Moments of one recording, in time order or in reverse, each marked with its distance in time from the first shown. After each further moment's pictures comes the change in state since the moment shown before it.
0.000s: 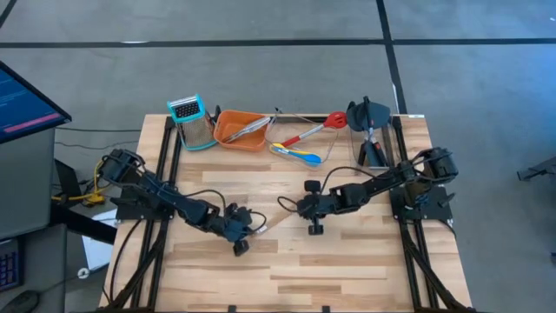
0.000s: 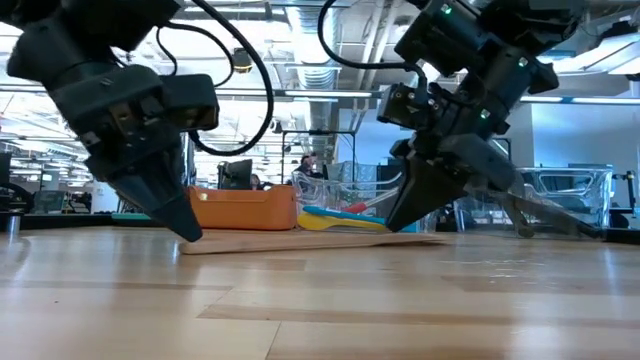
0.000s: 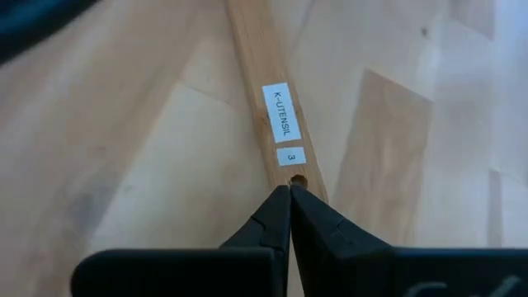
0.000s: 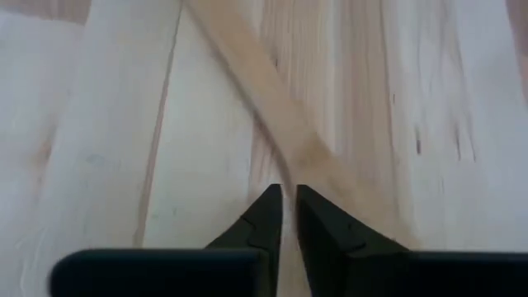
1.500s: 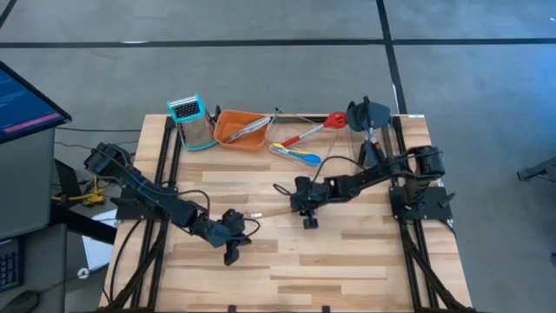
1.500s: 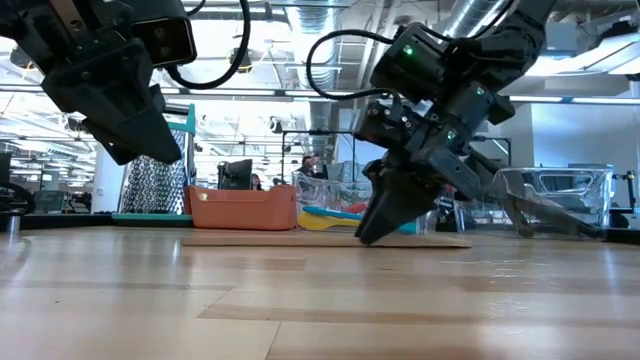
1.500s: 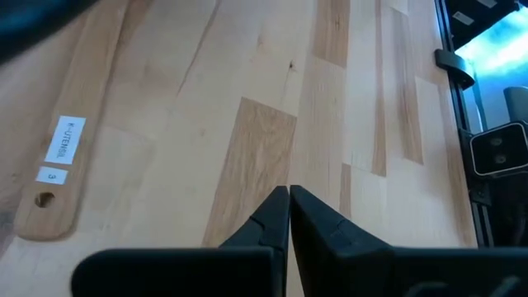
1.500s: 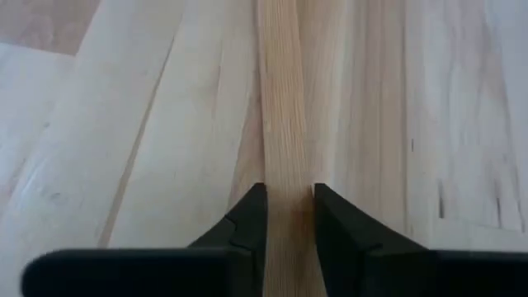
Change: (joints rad) left arm -0.112 -0.166 0.001 0.006 -0.005 0.007; right arm -0.138 0.118 0.006 0.128 -0.248 -0.130
